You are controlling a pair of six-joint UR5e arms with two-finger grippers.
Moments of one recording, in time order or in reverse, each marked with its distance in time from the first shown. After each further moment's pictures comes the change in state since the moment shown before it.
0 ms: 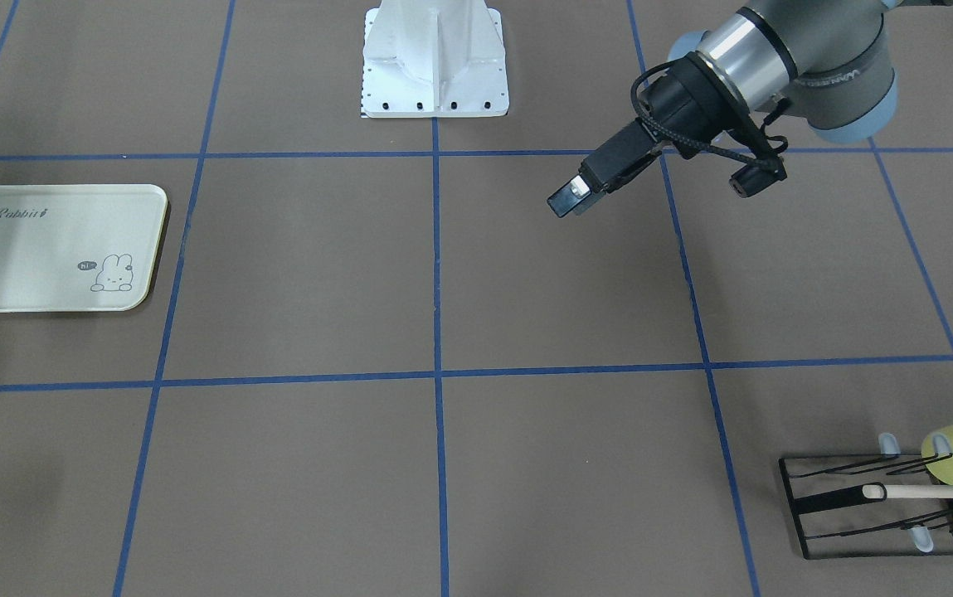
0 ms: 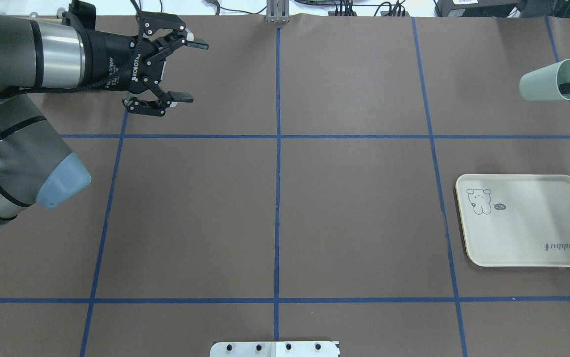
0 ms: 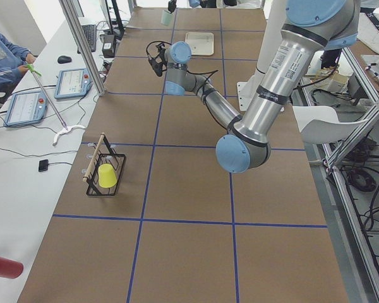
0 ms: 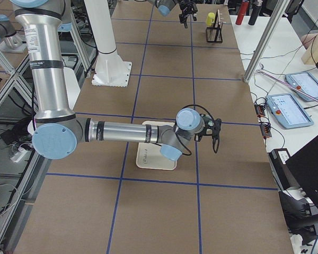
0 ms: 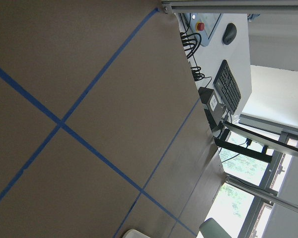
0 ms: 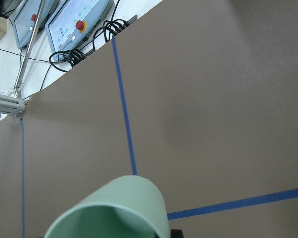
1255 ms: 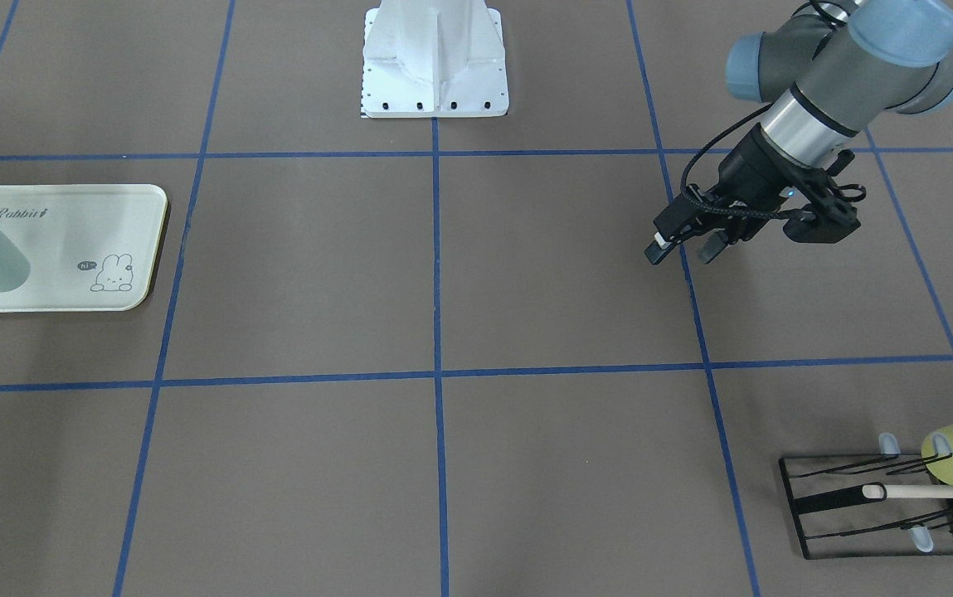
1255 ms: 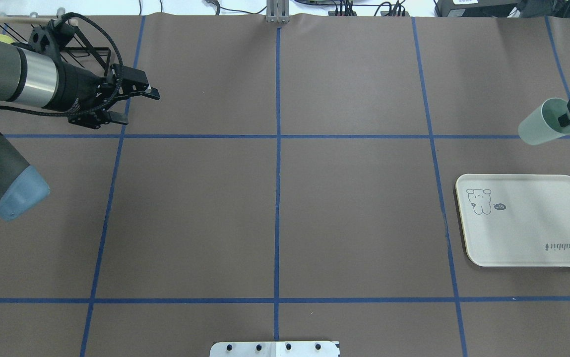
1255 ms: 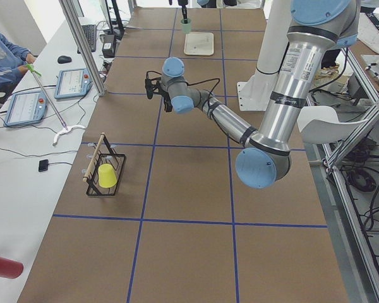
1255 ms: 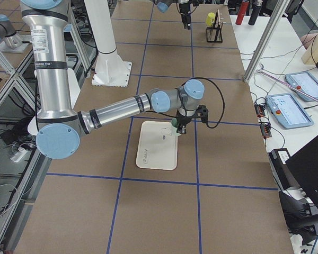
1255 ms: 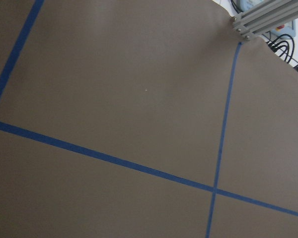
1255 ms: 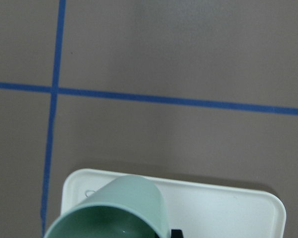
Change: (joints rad) left arm -0.049 0.165 -0.080 0.511 -0.106 0.819; right arm -0.156 -0.070 0.444 -1.216 -0.127 -0.897
